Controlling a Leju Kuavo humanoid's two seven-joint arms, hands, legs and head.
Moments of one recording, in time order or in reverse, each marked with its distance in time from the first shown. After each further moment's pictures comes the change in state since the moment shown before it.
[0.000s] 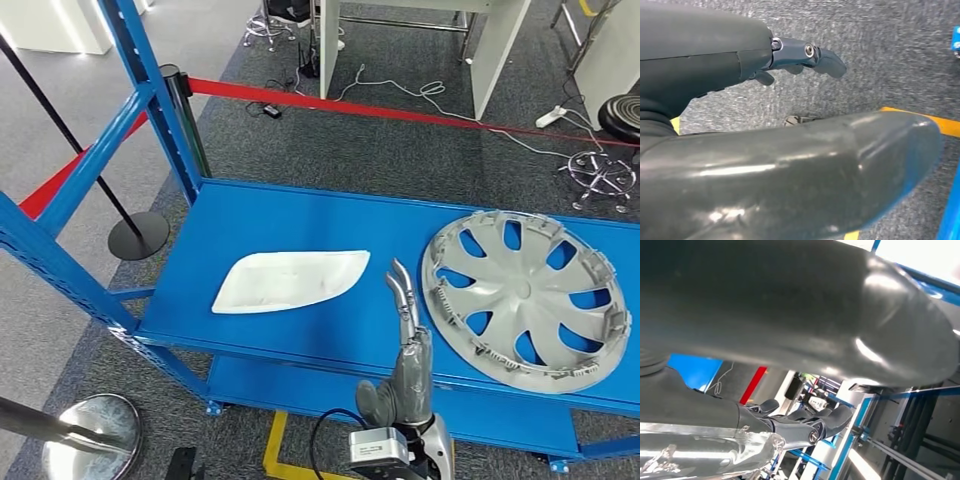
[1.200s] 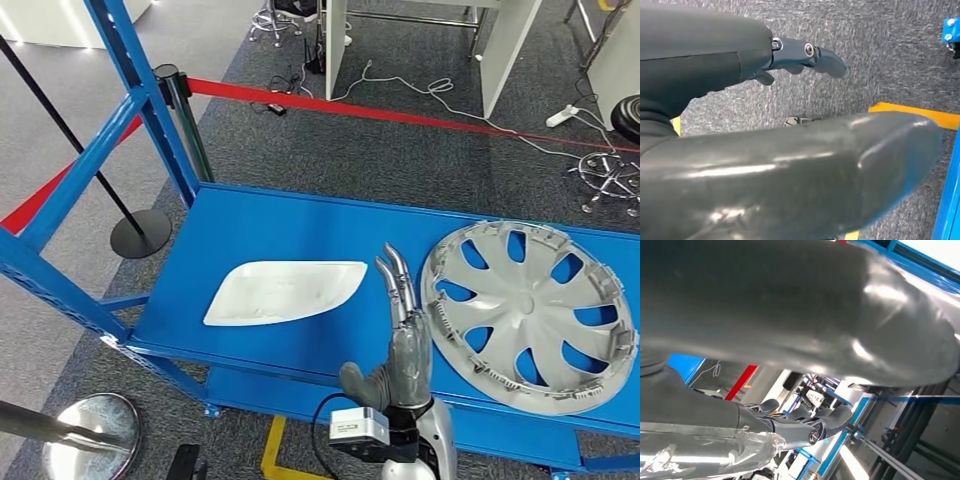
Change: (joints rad) left arm -0.002 0.008 0.002 0.000 -0.046 -0.014 0.006; right arm -0.070 -0.005 -0.005 0.026 0.139 0.009 0.102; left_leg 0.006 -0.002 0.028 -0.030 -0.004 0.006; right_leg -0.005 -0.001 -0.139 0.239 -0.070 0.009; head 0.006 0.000
